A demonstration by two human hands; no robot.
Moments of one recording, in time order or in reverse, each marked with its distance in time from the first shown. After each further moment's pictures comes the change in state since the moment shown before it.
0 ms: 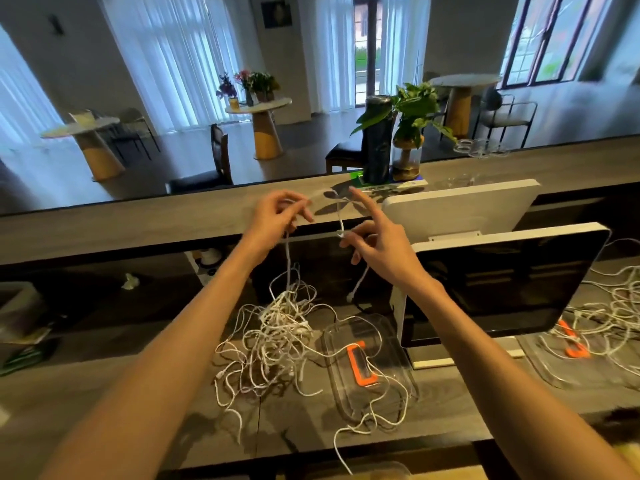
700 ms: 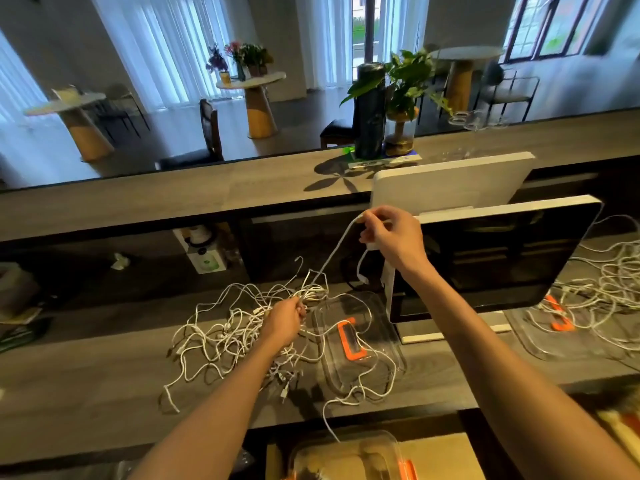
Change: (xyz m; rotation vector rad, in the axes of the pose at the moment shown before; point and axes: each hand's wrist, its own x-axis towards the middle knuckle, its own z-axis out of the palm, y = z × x) left_hand -0.122 -0.188 0.087 0.624 -0.213 -0.398; right_hand -0.020 0.039 -0.005 0.073 0.225 0.251
